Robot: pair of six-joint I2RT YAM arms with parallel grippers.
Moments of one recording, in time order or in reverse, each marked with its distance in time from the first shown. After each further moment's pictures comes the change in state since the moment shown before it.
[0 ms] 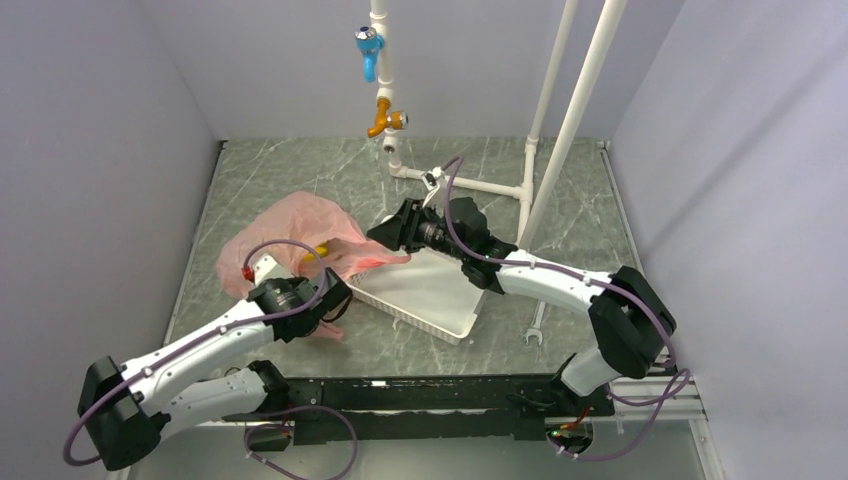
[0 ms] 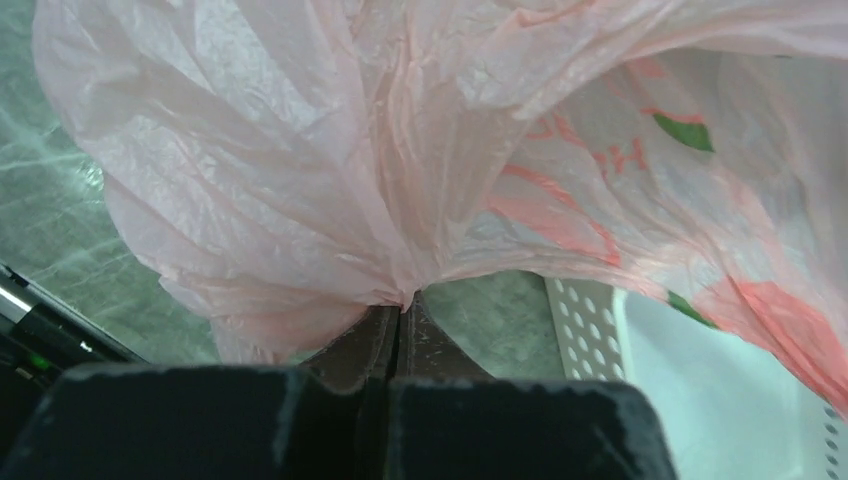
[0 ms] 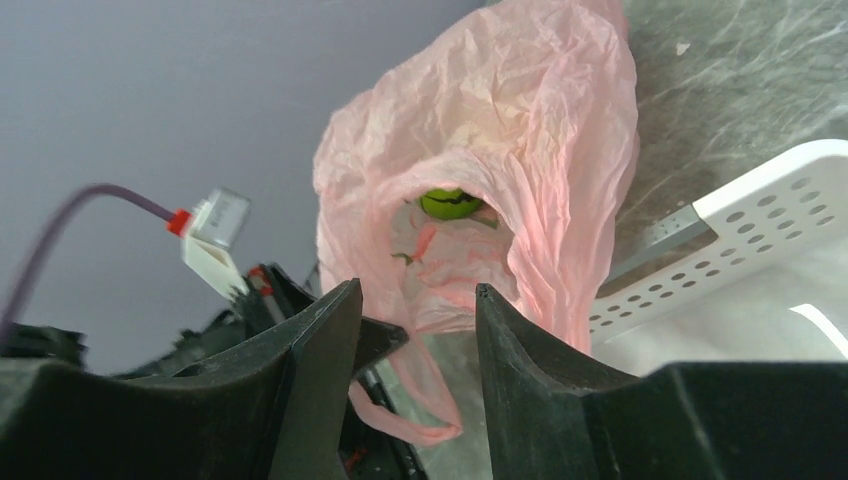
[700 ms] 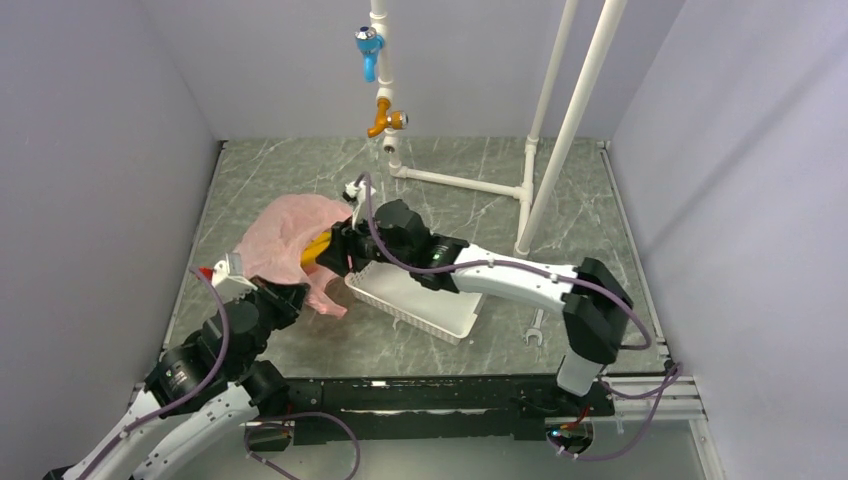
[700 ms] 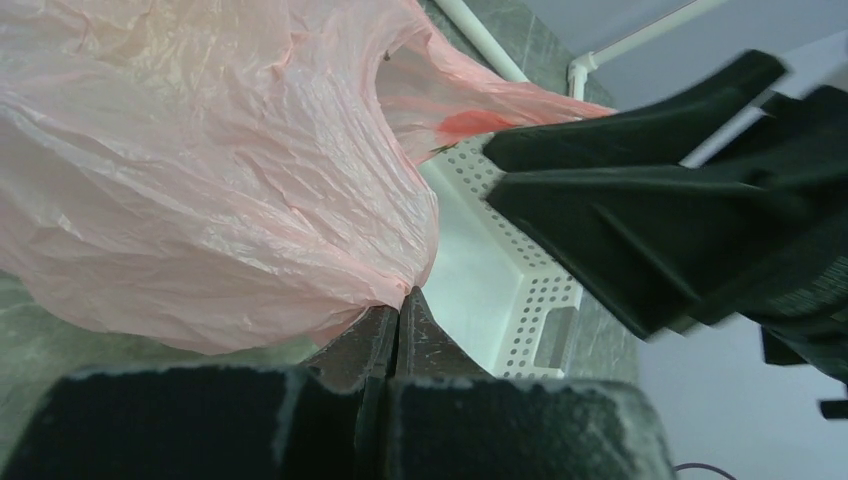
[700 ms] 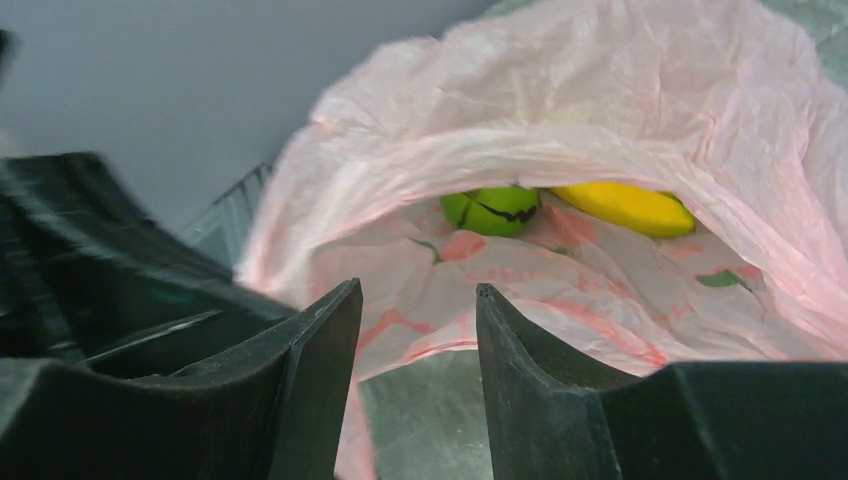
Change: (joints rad) left arm 0.013 -0.743 -0.081 0.353 0.131 0.664; right arm 0.248 0.146 0.370 -0.315 0.097 -0.407
